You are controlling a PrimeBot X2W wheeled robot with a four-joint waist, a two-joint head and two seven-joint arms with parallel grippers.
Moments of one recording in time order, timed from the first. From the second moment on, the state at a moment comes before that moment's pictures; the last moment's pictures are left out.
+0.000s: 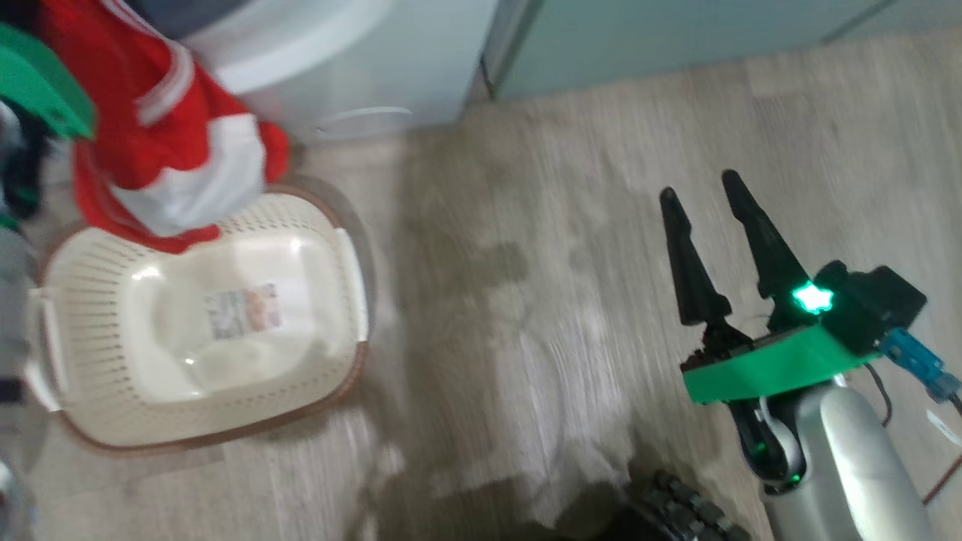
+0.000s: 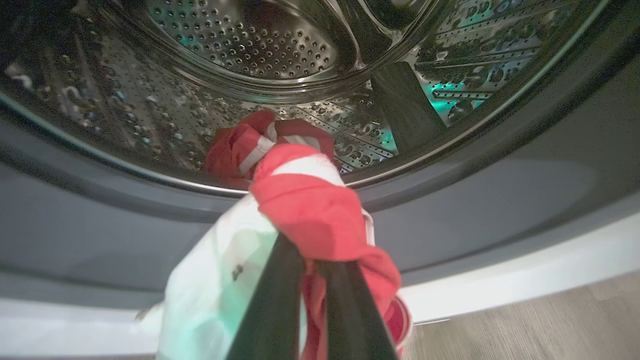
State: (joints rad) left arm -0.90 0.38 -0.14 0.61 -0.48 -0.01 0.05; right arm -0.19 -0.05 0.13 -0.02 0.30 0.13 -0.18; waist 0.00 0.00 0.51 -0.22
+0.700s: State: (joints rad) left arm -1.31 0.59 -0.06 0.80 -0.51 -0.05 0.20; right arm -0.30 -0.05 0.24 0.04 0.42 0.13 -0.25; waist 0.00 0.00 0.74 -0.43
